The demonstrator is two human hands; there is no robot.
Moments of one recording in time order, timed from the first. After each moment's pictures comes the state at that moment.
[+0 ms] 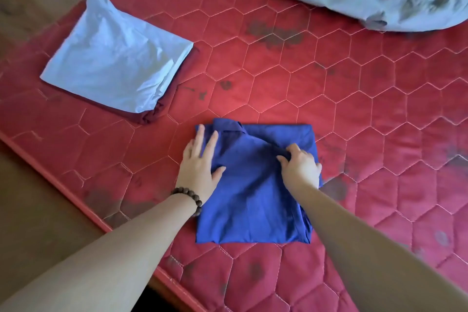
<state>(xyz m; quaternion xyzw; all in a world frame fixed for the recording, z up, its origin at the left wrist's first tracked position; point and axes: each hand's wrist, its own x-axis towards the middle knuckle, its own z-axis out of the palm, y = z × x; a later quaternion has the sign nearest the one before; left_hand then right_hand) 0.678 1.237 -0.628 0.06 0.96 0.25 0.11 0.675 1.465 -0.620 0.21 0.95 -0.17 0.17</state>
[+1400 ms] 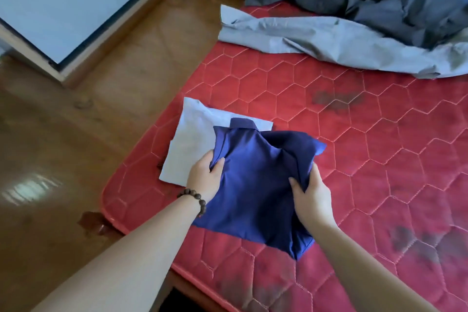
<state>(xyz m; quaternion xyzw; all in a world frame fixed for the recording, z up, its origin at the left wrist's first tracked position) 0.485 1.009 -0.524 -0.03 0.88 0.46 0.12 0.571 1.224 -0.530 0.29 0.81 -0.51 0.01</state>
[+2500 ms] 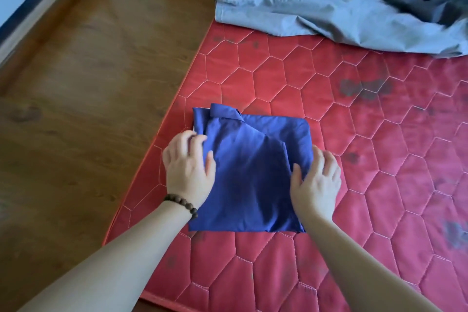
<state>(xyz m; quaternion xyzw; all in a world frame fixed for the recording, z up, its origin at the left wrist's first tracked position) 0.355 0.905 -0.584 0.17 0.95 0.23 -0.10 0.464 1.109 -0.584 0.36 0.91 -0.19 -0.10</state>
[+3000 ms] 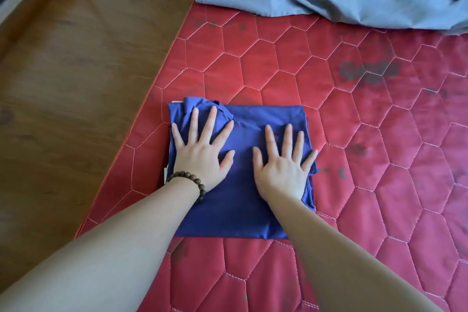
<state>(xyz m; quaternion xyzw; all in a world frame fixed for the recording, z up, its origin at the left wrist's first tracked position) 0.331 0.953 -0.662 0.30 0.95 0.03 0.09 0.422 1.102 -0.662 0.31 0.94 -0.10 0.07</state>
